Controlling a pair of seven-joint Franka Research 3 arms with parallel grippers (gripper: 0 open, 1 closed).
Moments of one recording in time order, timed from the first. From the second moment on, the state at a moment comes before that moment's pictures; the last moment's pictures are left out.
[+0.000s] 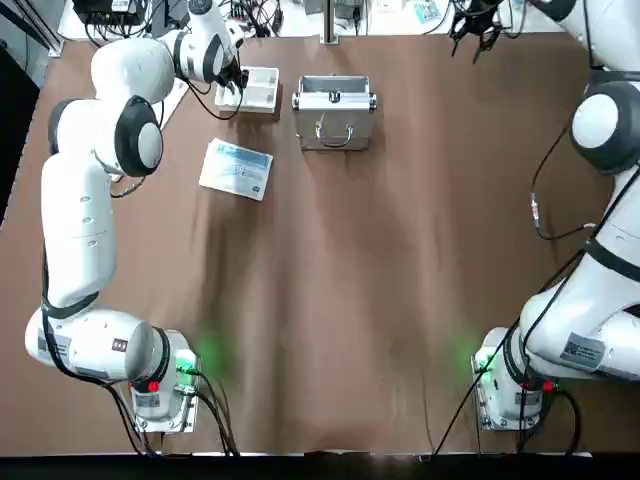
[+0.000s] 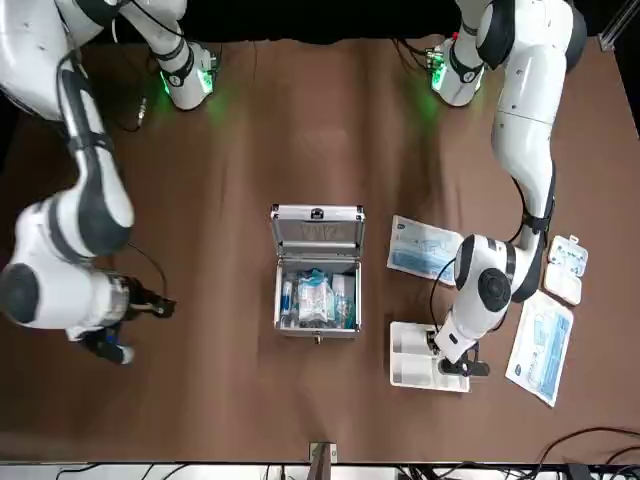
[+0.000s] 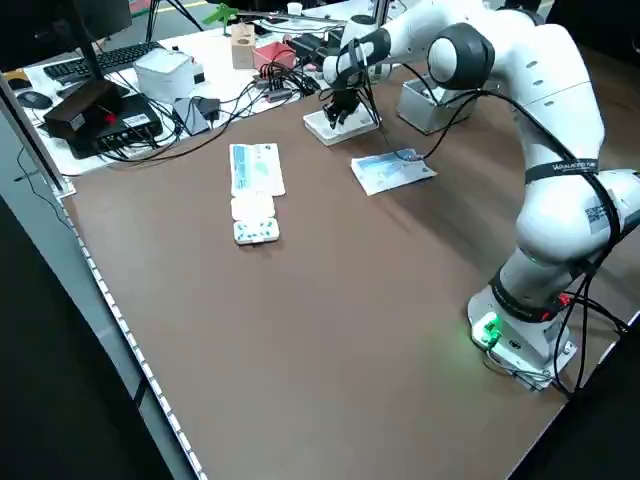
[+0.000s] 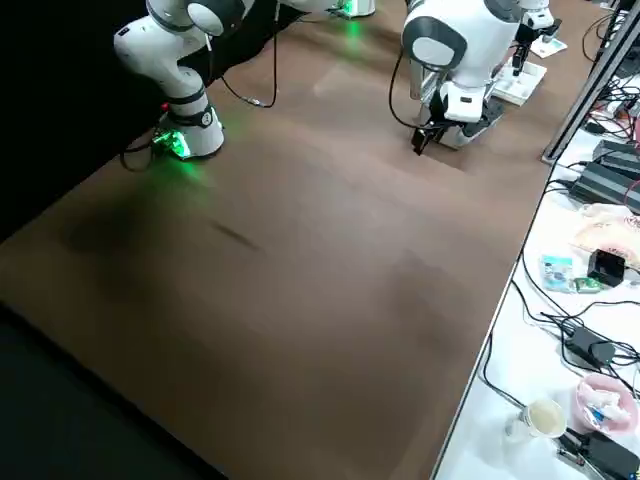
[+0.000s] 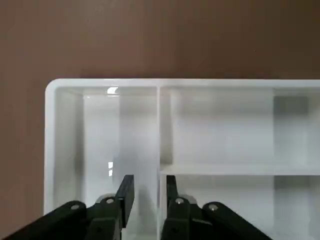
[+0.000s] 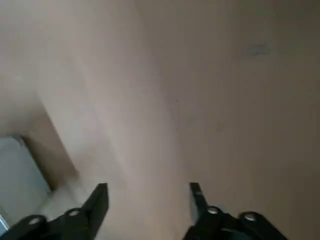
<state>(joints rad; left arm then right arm) -0.17 0.88 -0.07 -1.40 0.10 2.47 -0.21 -0.23 0.69 0.47 -1.17 -0.16 1.63 0.46</state>
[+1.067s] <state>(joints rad) -0.16 0.79 -0.07 -1.40 0.10 2.31 -0.25 -0.37 0.52 0.47 -1.17 -0.16 1.41 0.09</state>
